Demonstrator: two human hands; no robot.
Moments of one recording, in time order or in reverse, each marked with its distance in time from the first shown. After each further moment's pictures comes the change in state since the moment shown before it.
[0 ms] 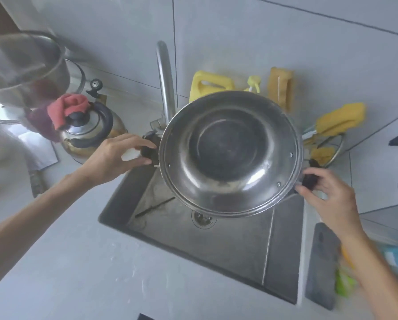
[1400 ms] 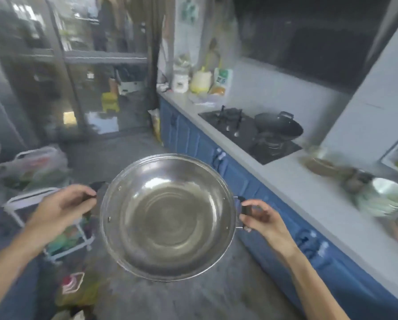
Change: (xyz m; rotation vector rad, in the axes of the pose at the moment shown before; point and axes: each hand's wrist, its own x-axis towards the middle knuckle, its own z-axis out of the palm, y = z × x) left_hand -0.291 0.850 0.264 -0.810 -1.466 1.033; right_hand -0.903 -0.288 -0.074 -0.006 1.987 1.012
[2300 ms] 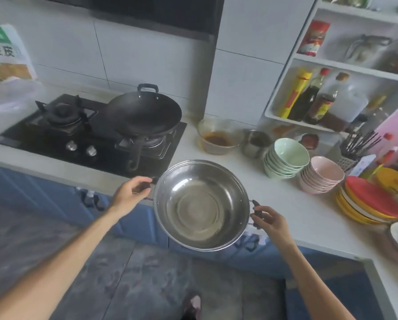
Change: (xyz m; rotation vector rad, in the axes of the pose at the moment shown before) left_hand 0.452 0.100 0.604 0.025 -0.943 0.266; right_hand 0.175 0.185 -0.313 -0.077 0.997 0.486
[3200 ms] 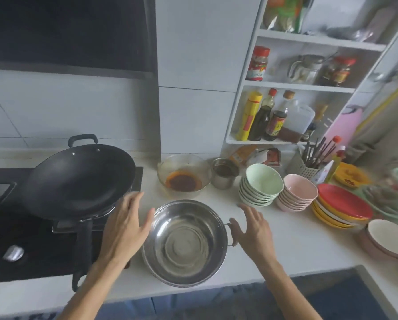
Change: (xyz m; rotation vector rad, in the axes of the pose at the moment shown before) left_hand 0.164 0.091 0.036 0.588 0.141 0.489; right_hand 0.117 -0.084 0.040 -0.720 0.504 -0.215
